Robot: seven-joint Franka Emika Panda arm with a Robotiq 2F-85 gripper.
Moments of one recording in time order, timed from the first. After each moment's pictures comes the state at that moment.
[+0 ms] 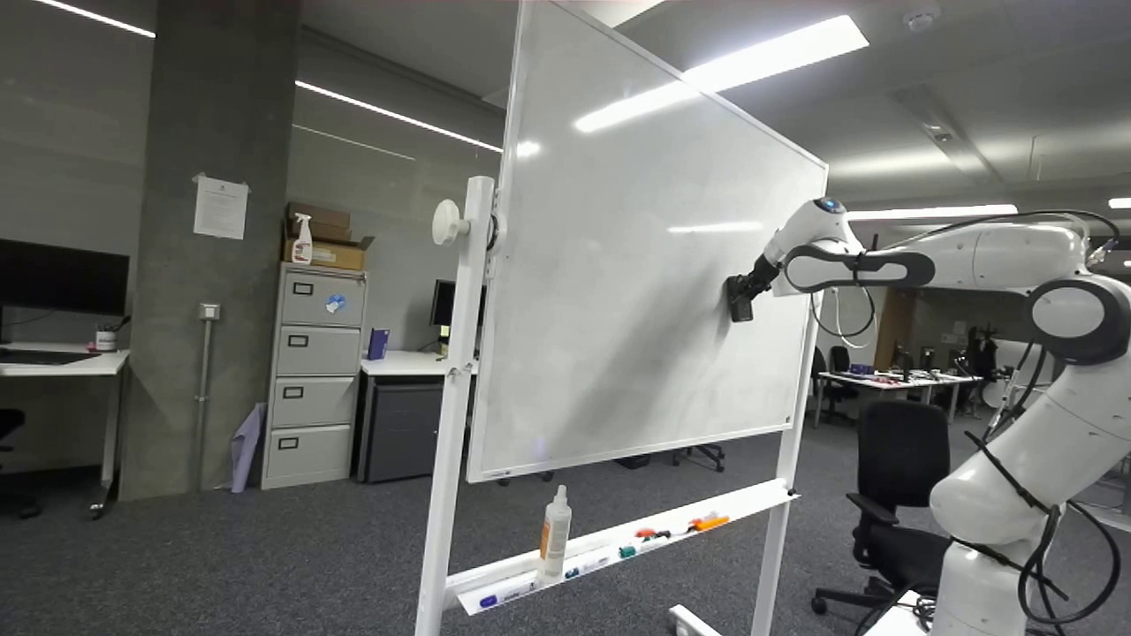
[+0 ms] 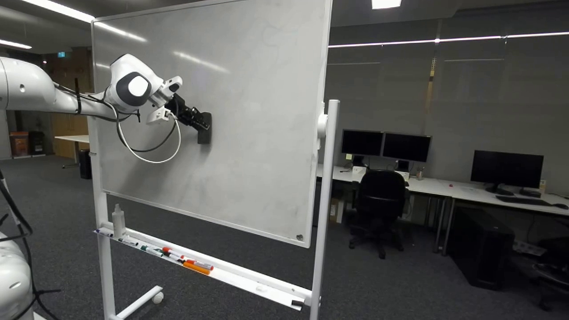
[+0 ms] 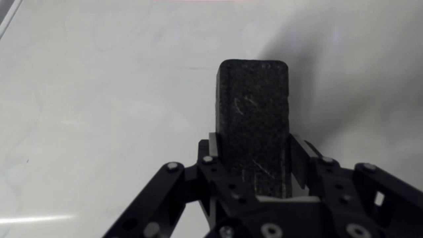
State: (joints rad) arm -0.22 -0.46 0.11 -2.02 -0.34 2.43 0.24
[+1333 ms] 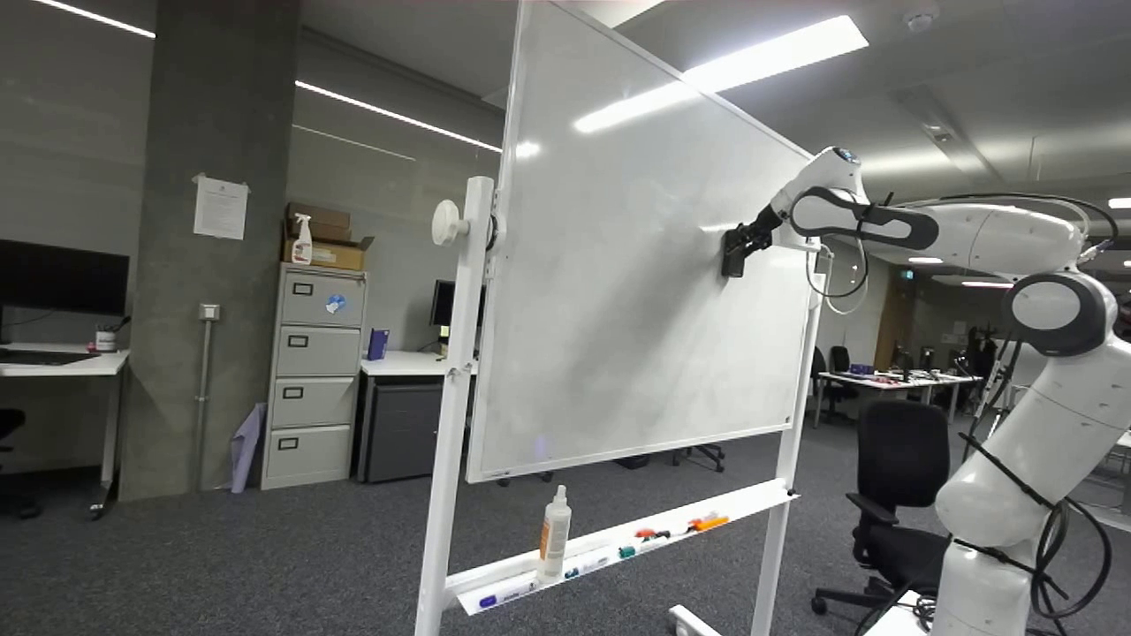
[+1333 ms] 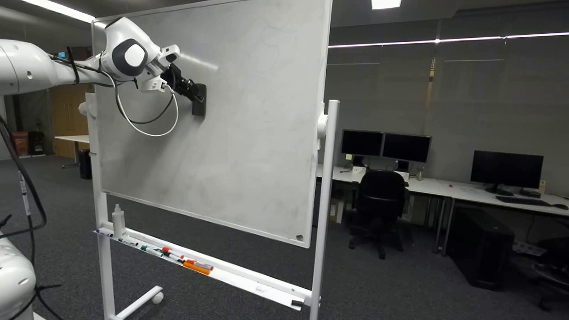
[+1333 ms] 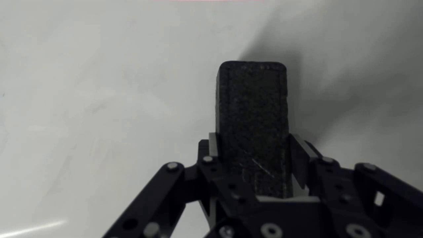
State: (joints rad) arm -0.13 -0.36 0.06 -1.68 -0.19 2.27 0.22
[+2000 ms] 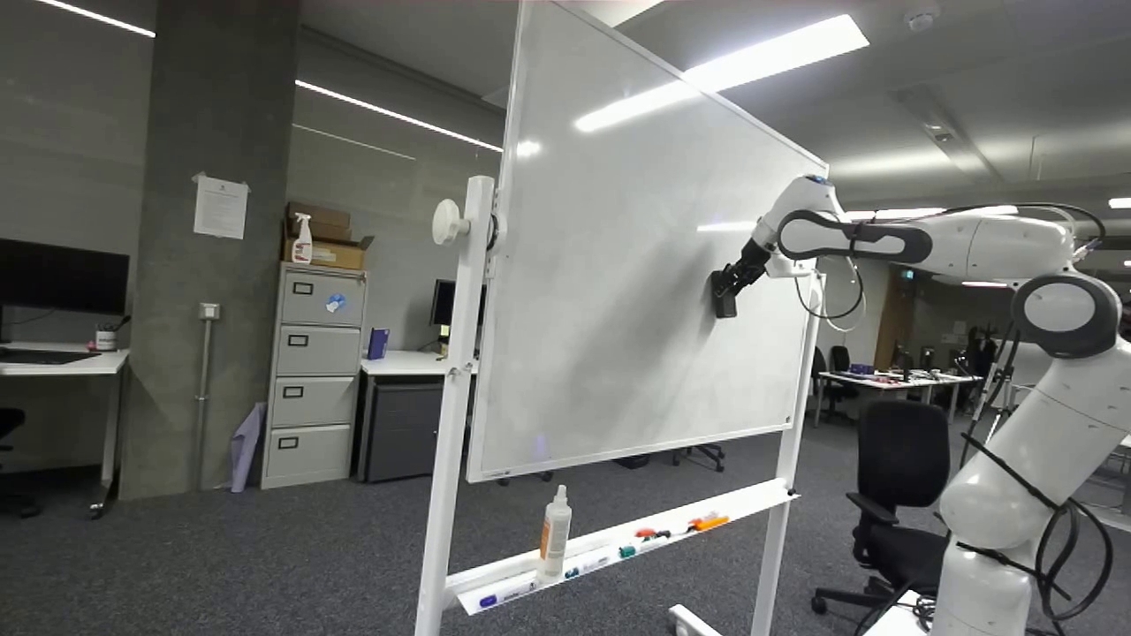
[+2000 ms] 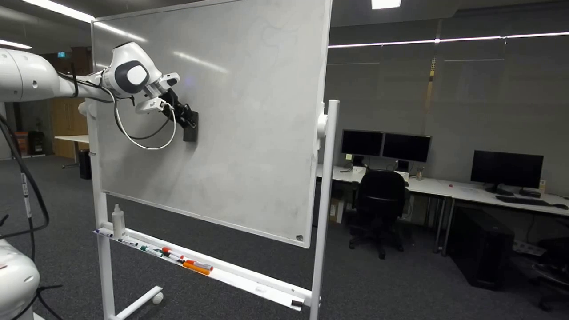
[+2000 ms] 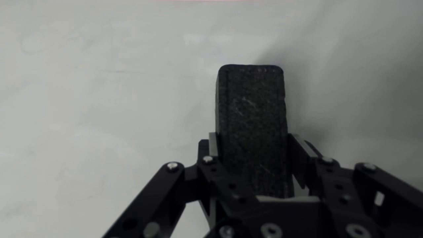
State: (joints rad) arm -0.06 -0.38 0.06 -1.83 -0.19 2.17 0.10
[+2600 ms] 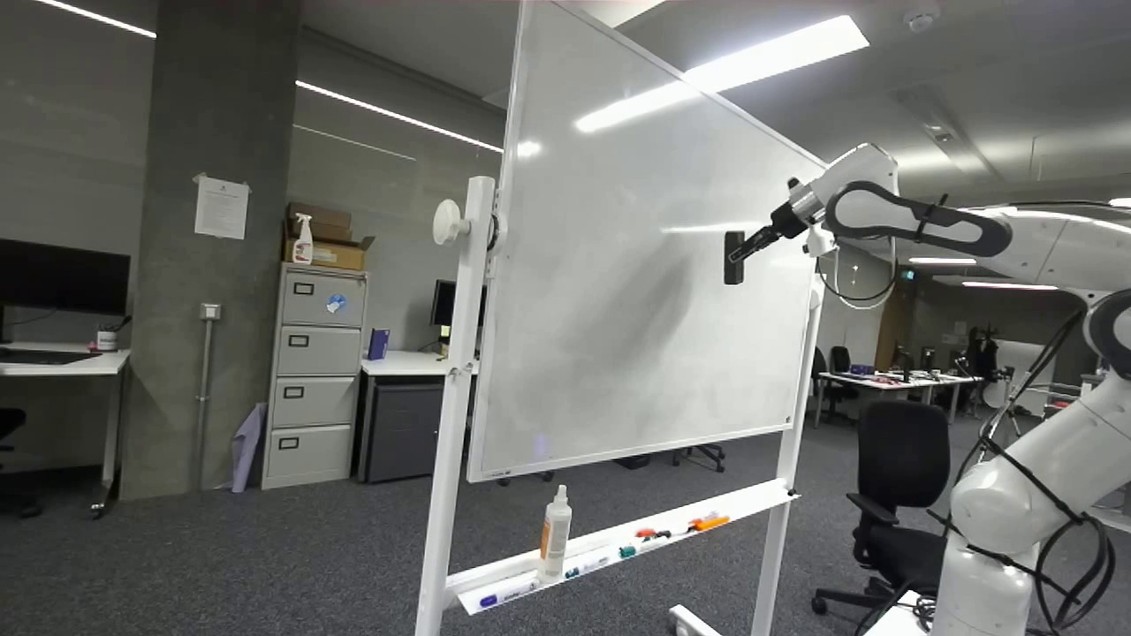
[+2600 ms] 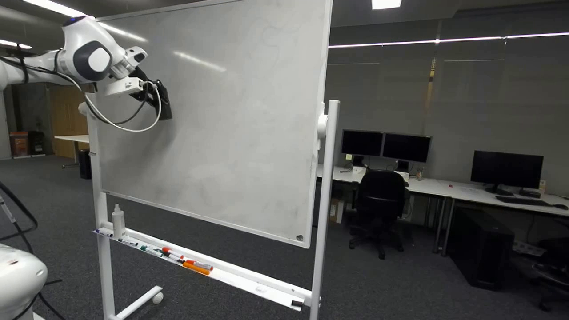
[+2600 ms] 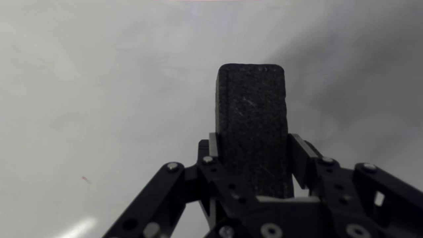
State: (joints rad) arm 0.10 -0.62 0.02 -1.94 -0.08 2.28 -0.20
